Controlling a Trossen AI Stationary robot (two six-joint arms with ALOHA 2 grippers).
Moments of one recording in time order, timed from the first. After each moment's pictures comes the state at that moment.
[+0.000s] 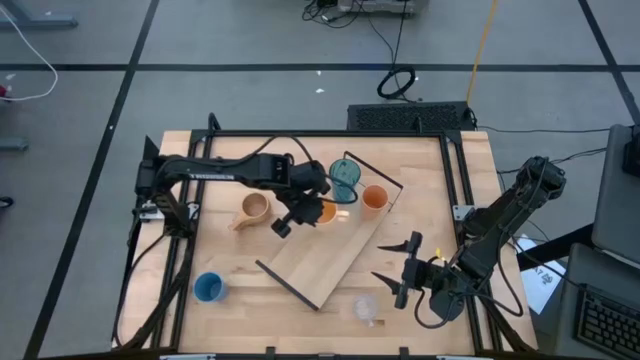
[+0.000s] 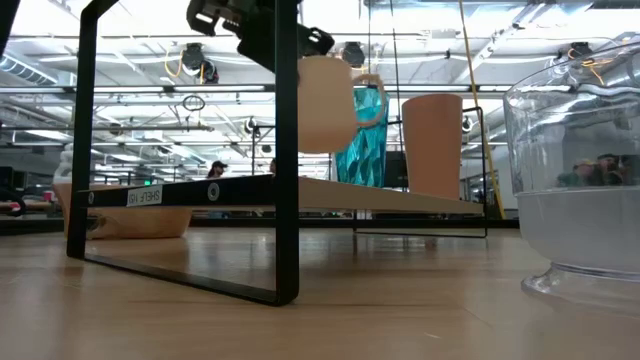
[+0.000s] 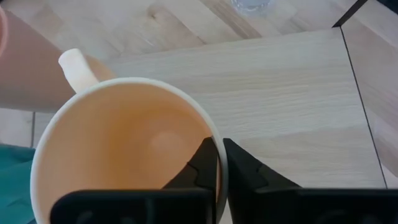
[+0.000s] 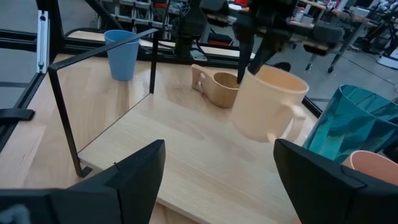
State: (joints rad) left arm 0.09 1.74 1.54 -0.88 0.37 0.76; right arm 0.85 1.35 0.87 -0.22 1.08 0.43
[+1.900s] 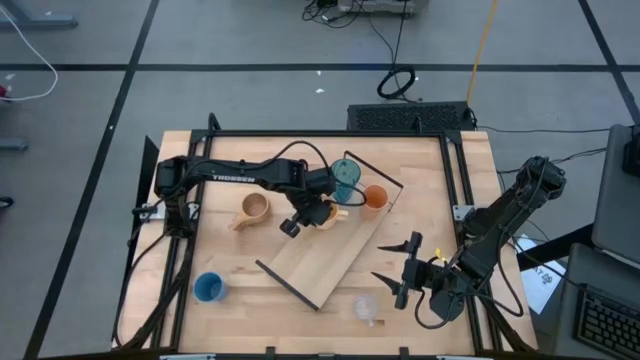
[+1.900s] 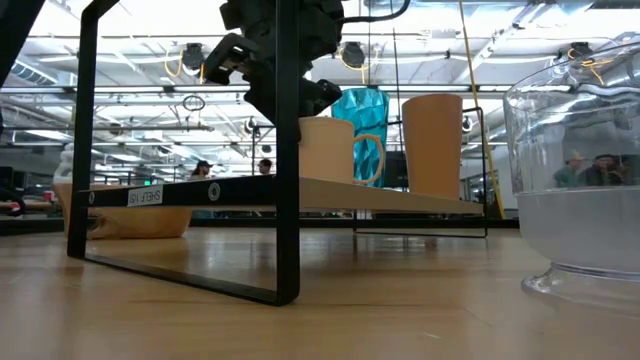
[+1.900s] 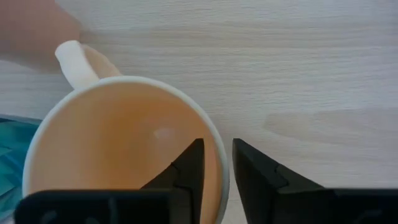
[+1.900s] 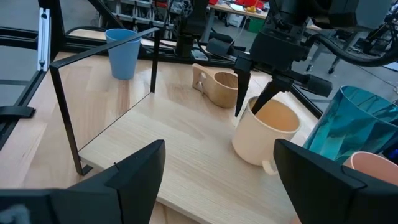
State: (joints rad) left arm 0.11 1.88 1.54 -0.88 0.30 0.74; right arm 0.85 1.35 0.87 -0.22 1.08 0.43
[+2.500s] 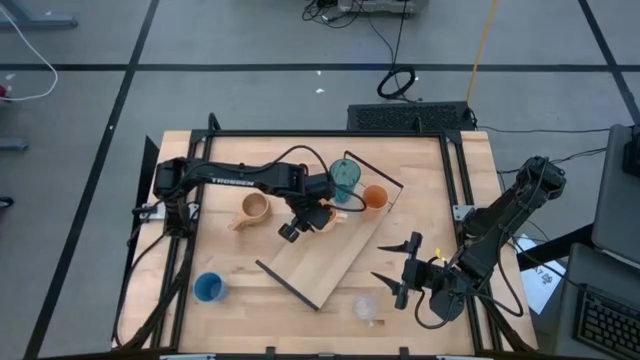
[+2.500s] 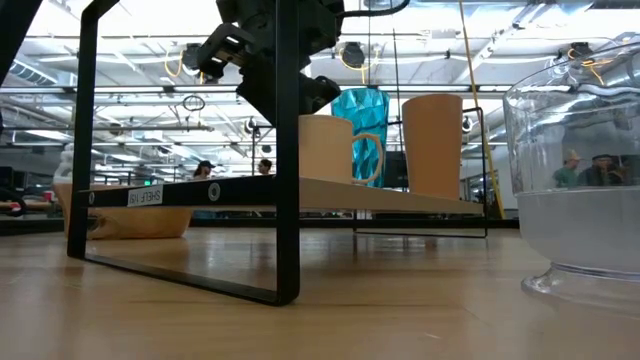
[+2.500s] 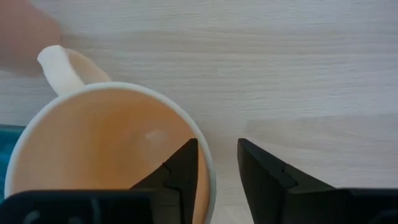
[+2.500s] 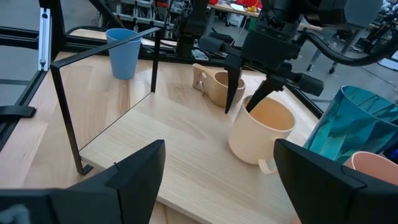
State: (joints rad) left arm 0.08 1.87 1.54 -0.90 0.30 0.70; right arm 0.85 1.35 0.87 -0.22 1.07 0.43
